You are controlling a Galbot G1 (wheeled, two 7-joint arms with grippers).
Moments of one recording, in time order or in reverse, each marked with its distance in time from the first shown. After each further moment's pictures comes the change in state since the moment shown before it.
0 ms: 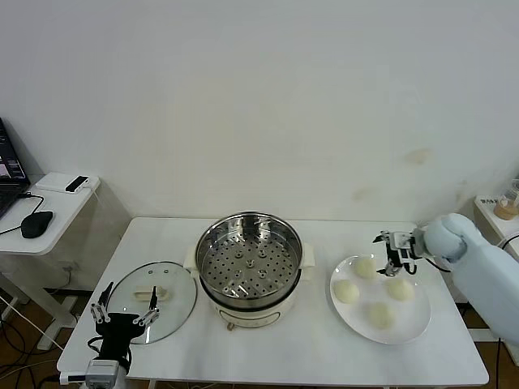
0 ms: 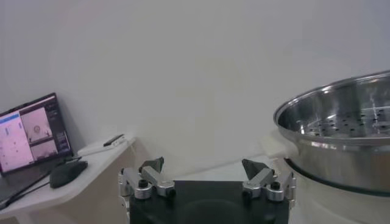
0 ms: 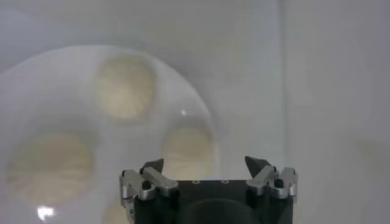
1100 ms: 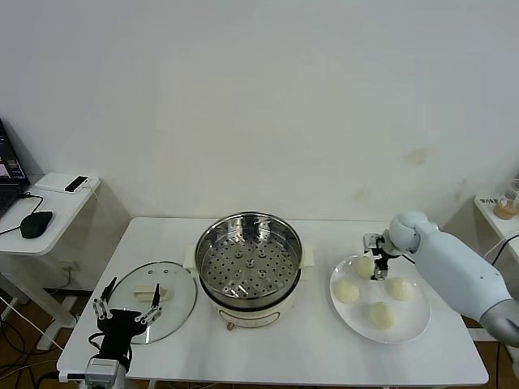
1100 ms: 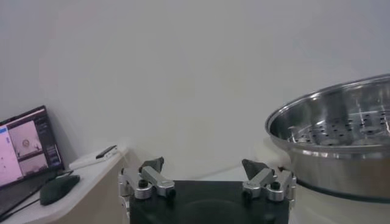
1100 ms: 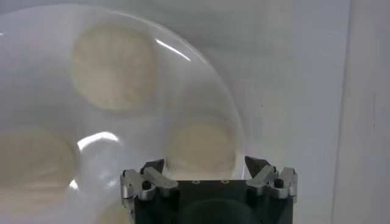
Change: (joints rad) left arm -0.002 0.007 -0.010 -0.018 0.020 -0.006 0.046; right arm 0.137 0.165 -0.199 -0.266 -0.077 -0.030 0.005
